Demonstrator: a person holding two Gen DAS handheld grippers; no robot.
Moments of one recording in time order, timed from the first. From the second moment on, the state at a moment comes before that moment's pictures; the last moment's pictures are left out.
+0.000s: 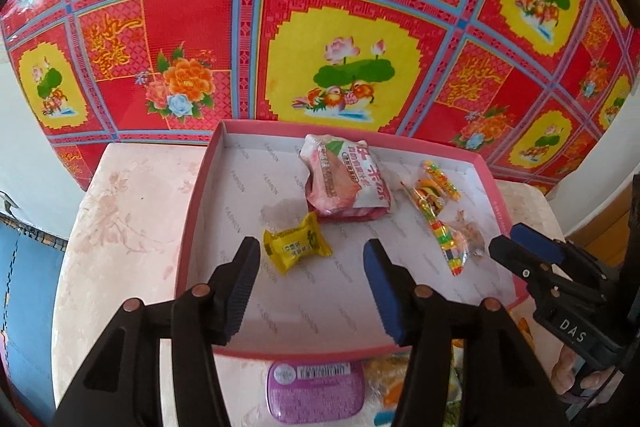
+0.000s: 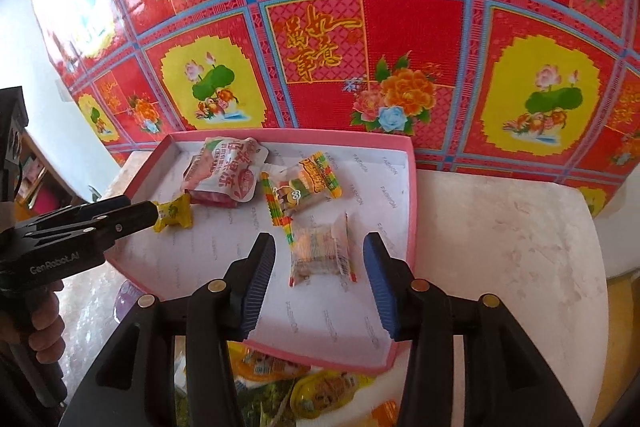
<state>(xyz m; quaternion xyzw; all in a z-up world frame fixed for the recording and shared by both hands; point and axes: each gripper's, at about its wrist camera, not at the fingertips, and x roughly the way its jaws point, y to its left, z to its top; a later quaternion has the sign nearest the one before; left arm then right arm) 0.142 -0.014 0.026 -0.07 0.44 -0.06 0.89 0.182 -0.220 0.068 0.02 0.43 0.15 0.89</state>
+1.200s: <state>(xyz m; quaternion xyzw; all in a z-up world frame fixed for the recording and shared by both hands) 0.076 -0.017 -0.010 -0.08 0.47 -0.06 0.87 0.103 -0.257 0.069 0.05 0.46 0.10 0.88</state>
